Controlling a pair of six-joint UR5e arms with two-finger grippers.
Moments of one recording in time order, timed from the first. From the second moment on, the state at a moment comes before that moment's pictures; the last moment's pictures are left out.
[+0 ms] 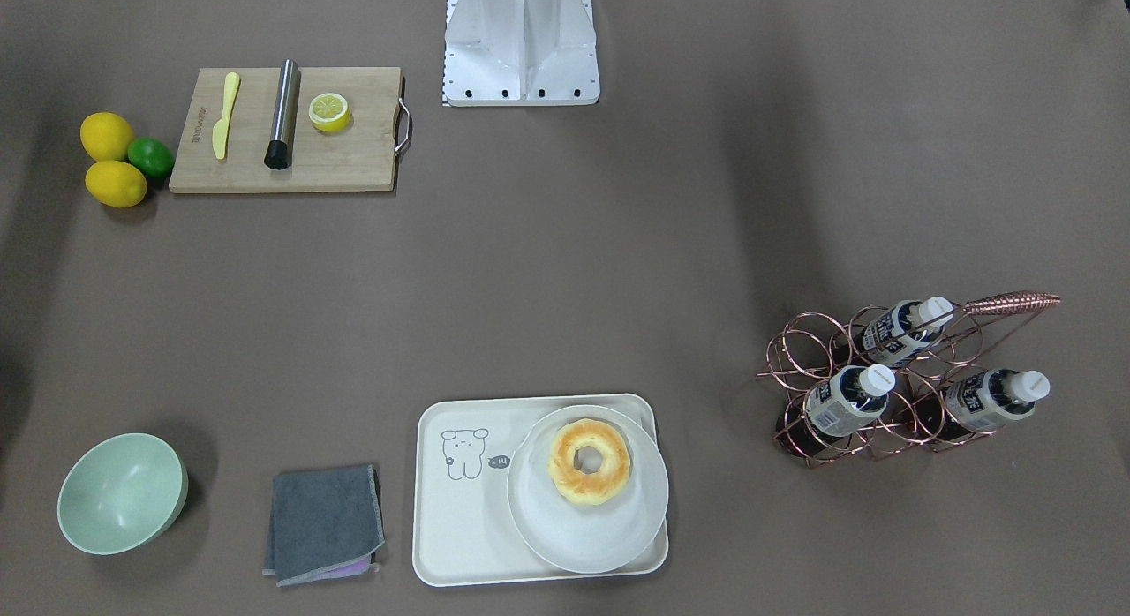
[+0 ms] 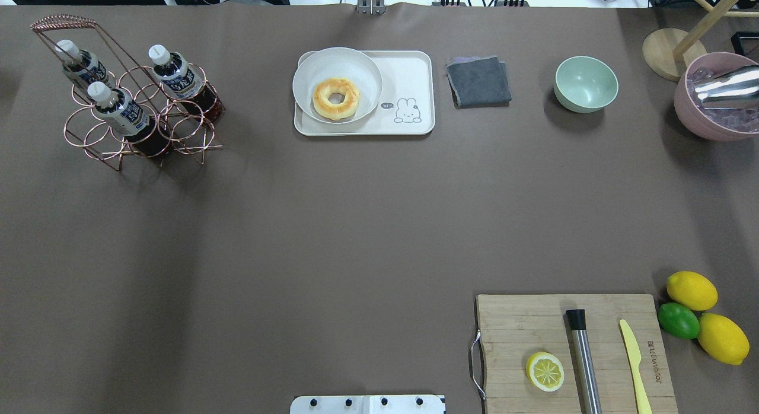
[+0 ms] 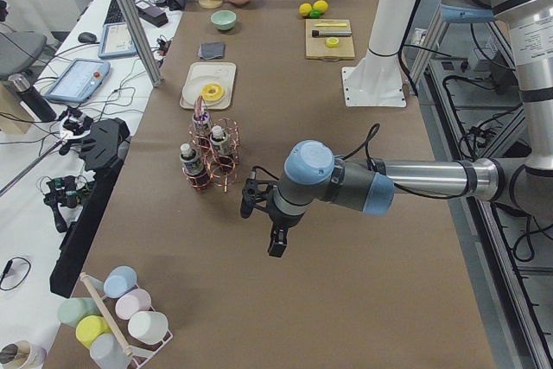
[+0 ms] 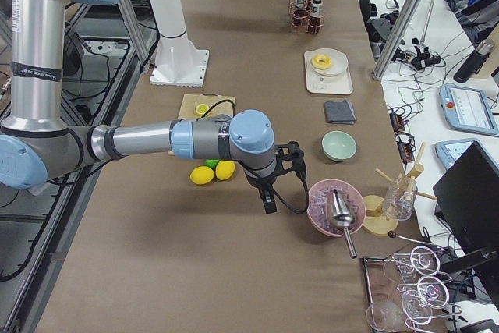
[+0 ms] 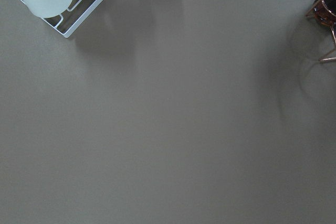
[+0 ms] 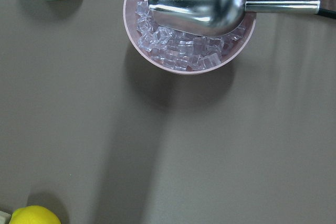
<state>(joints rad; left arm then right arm) -1.64 -1.24 -1.92 -1.82 -2.32 -0.08 1.71 -1.72 1.88 -1.67 2.42 -0.30</state>
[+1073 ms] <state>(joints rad) -1.75 -1.27 -1.93 -1.82 -2.47 -0.07 1.71 -1.71 1.89 -1.67 2.43 -0.30</state>
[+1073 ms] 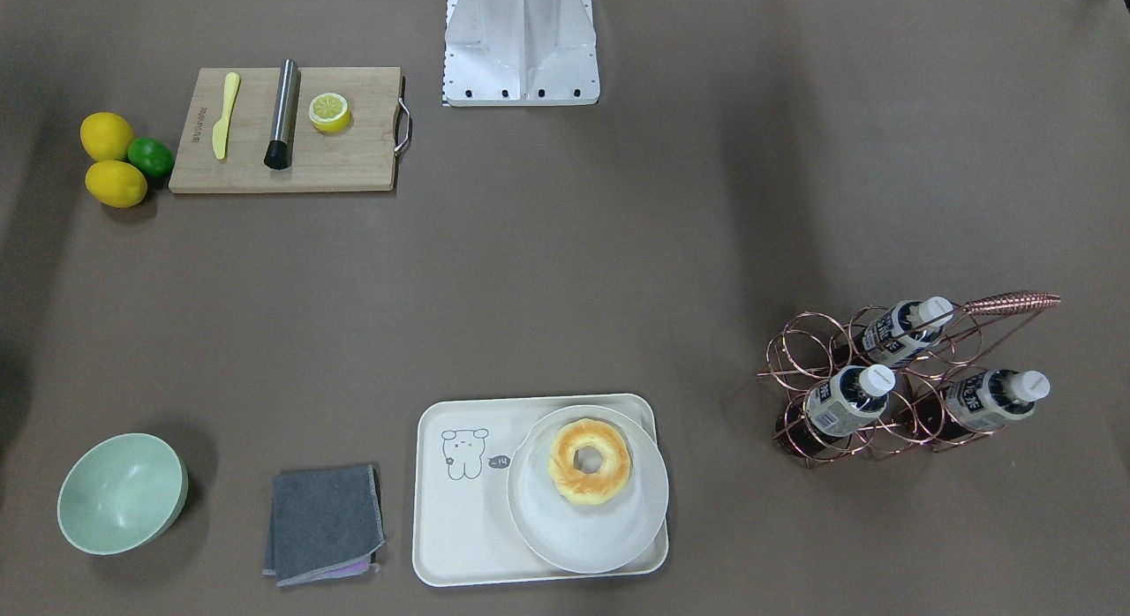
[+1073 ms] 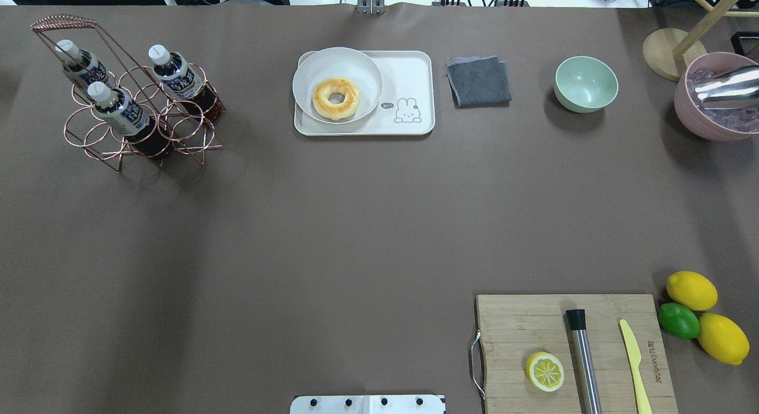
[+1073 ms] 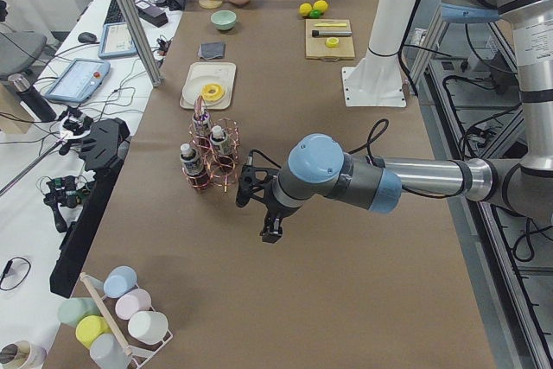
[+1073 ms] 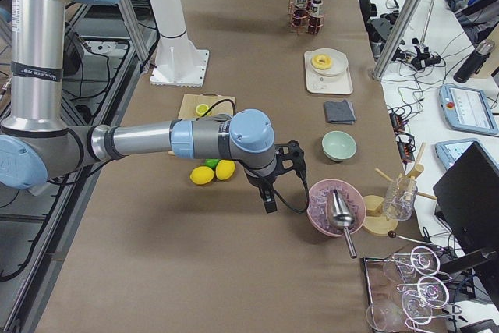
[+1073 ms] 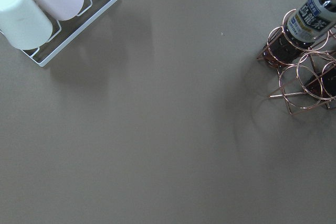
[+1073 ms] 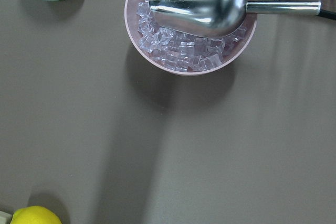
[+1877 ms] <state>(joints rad) -1.81 -1.26 -1.94 -1.81 -2.51 -0.03 1.71 -1.71 1.89 -1.67 2.44 -0.30</state>
